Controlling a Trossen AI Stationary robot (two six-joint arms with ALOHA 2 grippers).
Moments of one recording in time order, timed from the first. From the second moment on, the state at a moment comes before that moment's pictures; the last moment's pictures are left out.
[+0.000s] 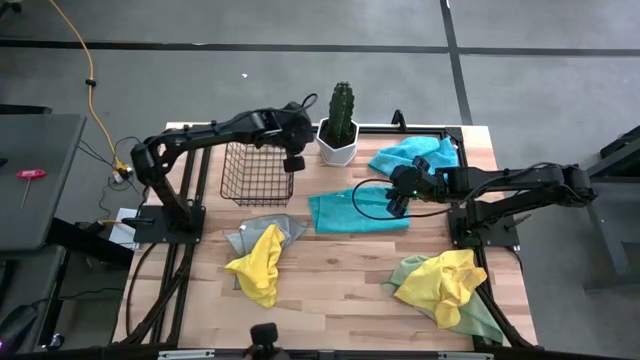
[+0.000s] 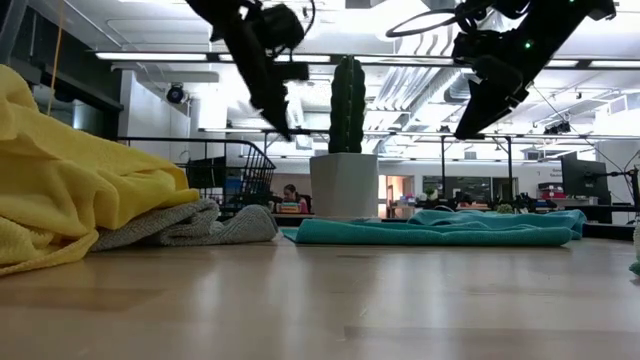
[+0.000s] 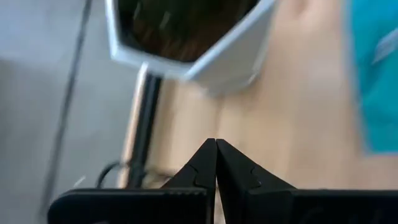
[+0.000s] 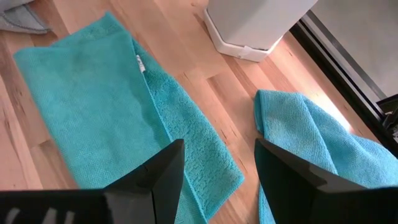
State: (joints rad) left arm 0.58 1.70 1.41 -0.67 -0.11 0.40; right arm -0.07 1.05 0.74 -0.61 0.41 0.26
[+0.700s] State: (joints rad) left arm 0.32 1.92 1.41 -0.50 -0.03 0.32; right arm -0.07 1.05 0.74 -0.59 0.41 0.26
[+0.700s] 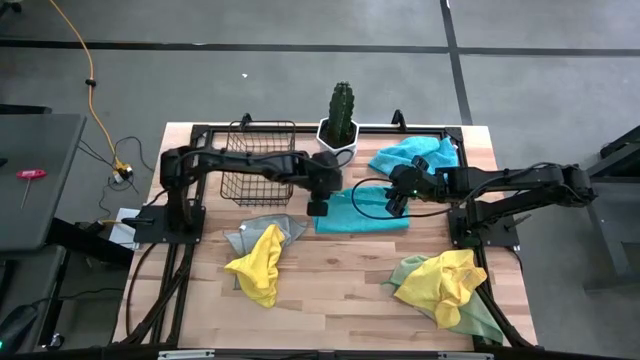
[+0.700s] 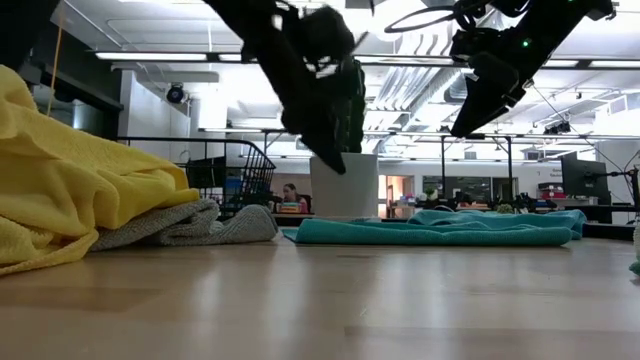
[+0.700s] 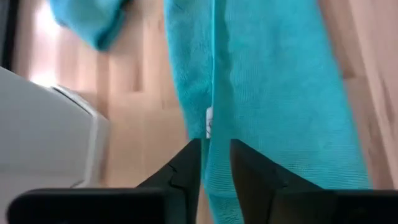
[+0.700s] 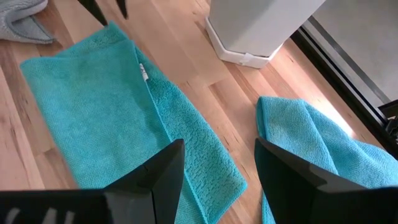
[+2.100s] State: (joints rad) left arm 0.31 2.08 1.41 -0.47 -0.06 0.42; right arm -0.07 1.05 0.74 -0.59 0.41 0.26
